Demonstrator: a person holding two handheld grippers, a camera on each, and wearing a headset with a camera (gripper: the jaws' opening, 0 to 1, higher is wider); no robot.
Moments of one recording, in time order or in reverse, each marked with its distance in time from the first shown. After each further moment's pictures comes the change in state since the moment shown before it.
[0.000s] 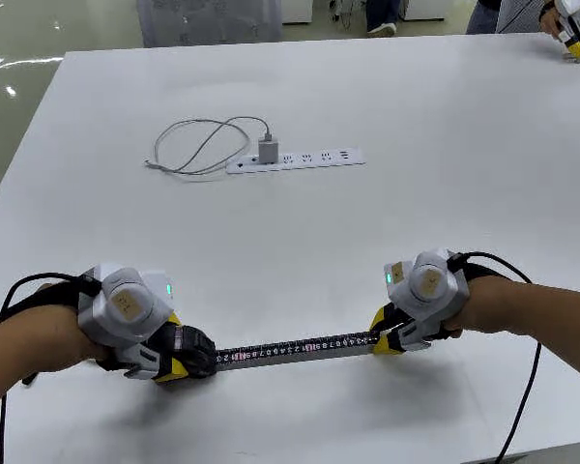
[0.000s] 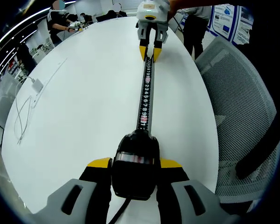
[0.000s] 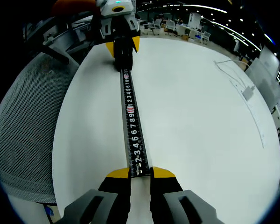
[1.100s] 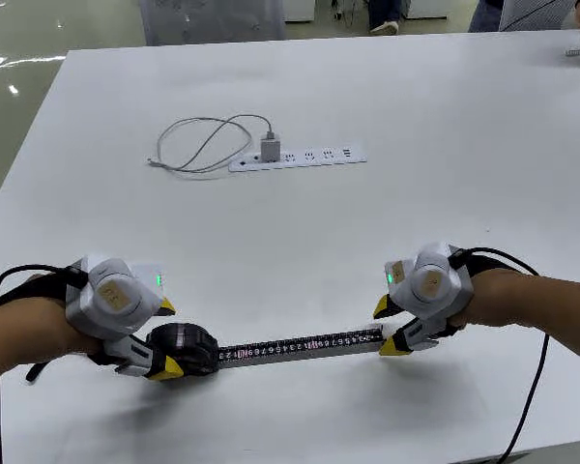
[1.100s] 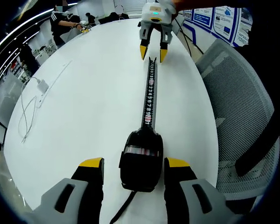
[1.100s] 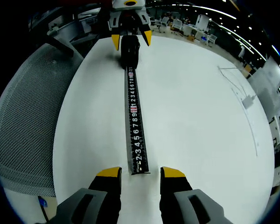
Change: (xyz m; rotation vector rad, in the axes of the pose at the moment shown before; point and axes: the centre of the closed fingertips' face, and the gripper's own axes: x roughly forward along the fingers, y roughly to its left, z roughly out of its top) left arm -0.017 0.005 0.001 -0.013 -0.024 0.027; right arm -0.011 0.000 0.002 -0.072 0.045 -0.025
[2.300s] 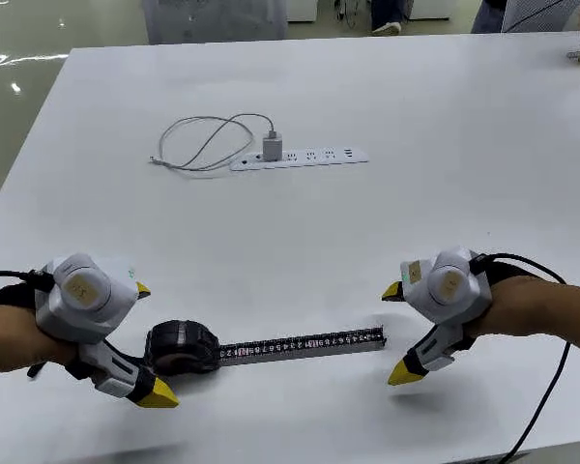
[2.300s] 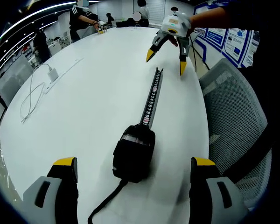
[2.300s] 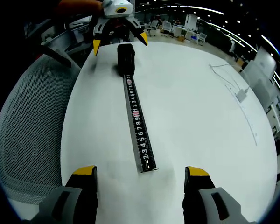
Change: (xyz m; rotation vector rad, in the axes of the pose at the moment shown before) left arm -0.015 -0.009 -0.009 -0.174 -0.072 0.005; right arm -0.011 0.011 0.003 0.094 -0.056 -0.024
